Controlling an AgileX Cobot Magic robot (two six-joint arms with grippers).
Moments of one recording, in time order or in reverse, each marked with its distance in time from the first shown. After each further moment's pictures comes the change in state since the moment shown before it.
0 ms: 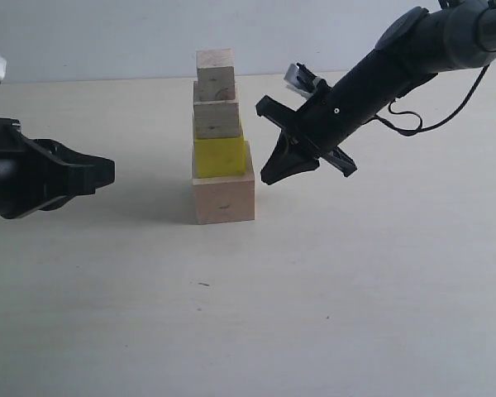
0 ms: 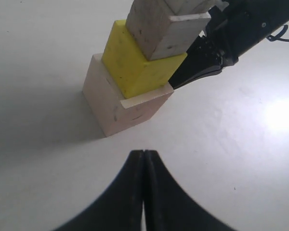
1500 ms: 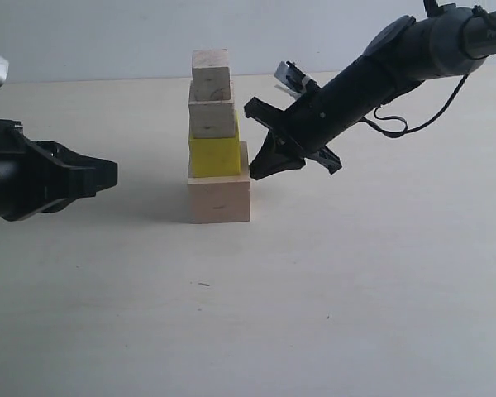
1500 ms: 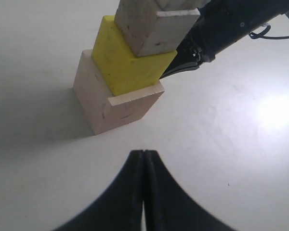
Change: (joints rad) left arm 0.000 0.000 0.000 0.000 -0.021 0.000; right arm 0.032 0.017 0.000 0.064 -0.097 -0.076
